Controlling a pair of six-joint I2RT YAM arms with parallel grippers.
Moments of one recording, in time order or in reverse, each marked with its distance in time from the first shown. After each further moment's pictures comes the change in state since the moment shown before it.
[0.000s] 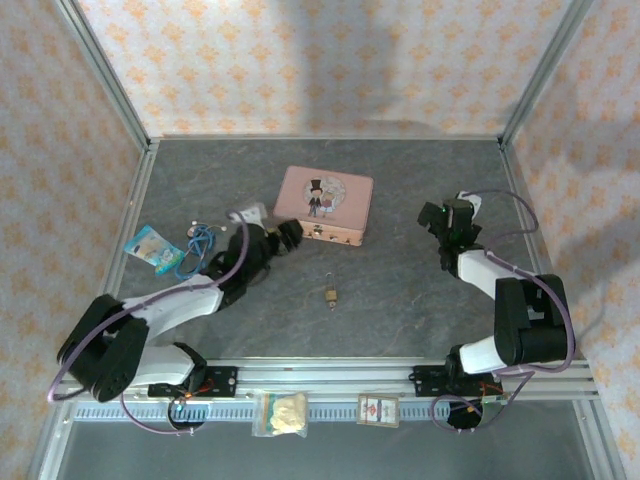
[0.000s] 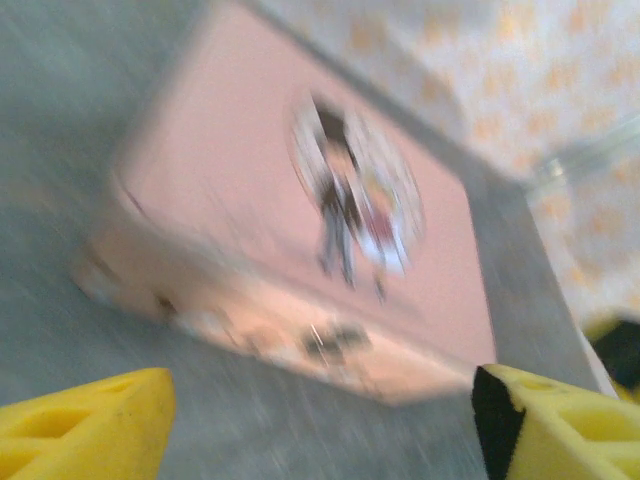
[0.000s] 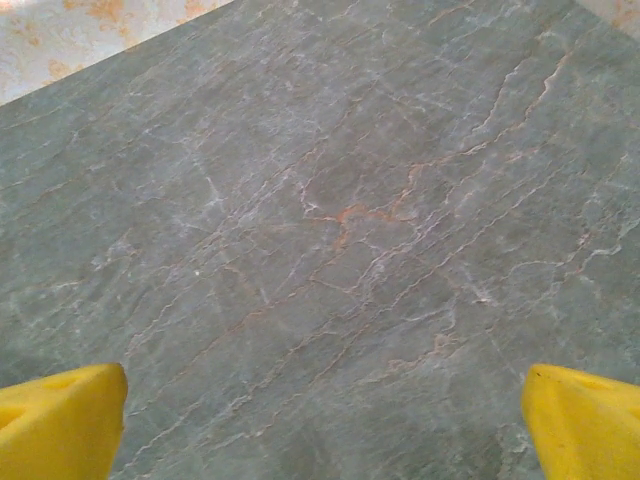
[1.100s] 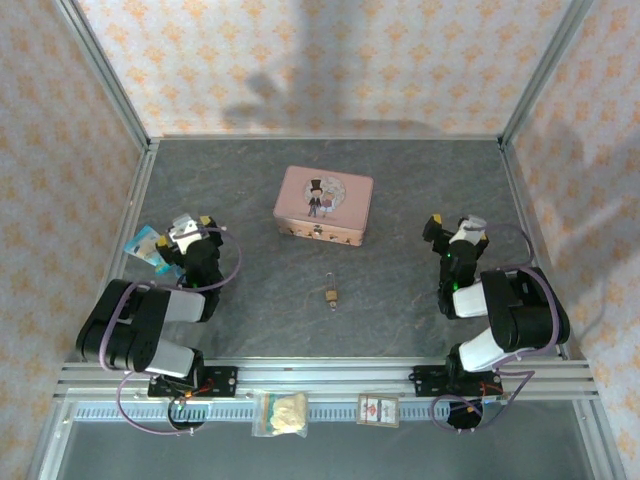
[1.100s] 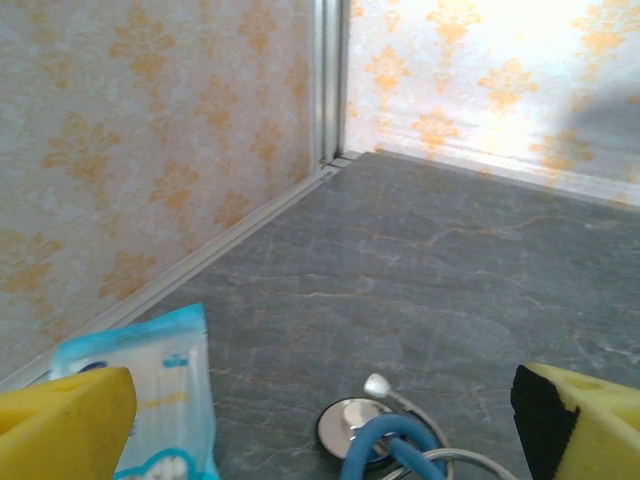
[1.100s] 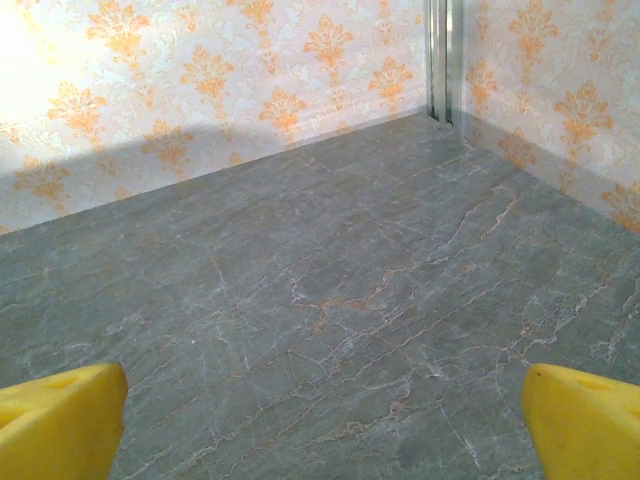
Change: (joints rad) left arm 0.374 0.193 -0.320 0.725 -0.577 0.680; right arm -0.002 0.085 -0.398 0.902 0.060 -0.180
